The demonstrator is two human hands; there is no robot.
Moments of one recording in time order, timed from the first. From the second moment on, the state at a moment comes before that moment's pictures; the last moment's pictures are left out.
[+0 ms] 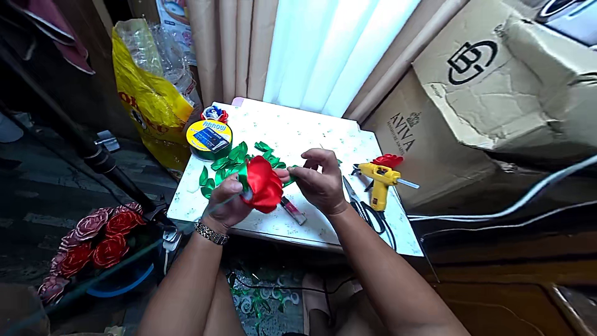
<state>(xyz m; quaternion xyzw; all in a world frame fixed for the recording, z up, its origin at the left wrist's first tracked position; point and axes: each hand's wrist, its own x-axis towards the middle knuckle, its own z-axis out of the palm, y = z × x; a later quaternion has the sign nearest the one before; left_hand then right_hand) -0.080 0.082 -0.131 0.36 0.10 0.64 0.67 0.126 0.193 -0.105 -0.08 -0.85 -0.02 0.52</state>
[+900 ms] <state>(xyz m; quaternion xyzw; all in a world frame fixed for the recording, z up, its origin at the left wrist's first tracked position) -0.035 0.125 -0.130 0.64 0.26 0.54 0.48 0.300 0.215 -0.129 -0.71 -0.60 0.22 0.29</state>
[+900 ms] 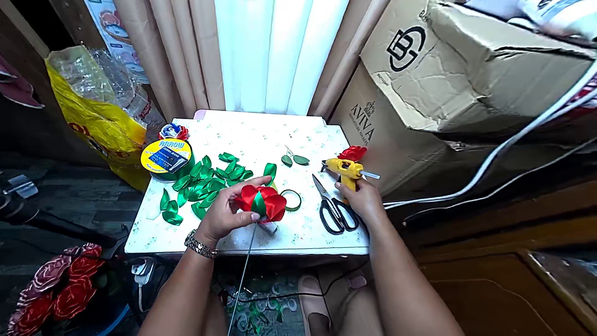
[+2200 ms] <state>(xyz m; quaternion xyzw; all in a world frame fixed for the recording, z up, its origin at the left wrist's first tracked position) -0.018 0.125 -0.134 0.72 0.34 0.45 0.40 0.270 0.164 -0.110 -0.47 -0.79 0.10 0.39</state>
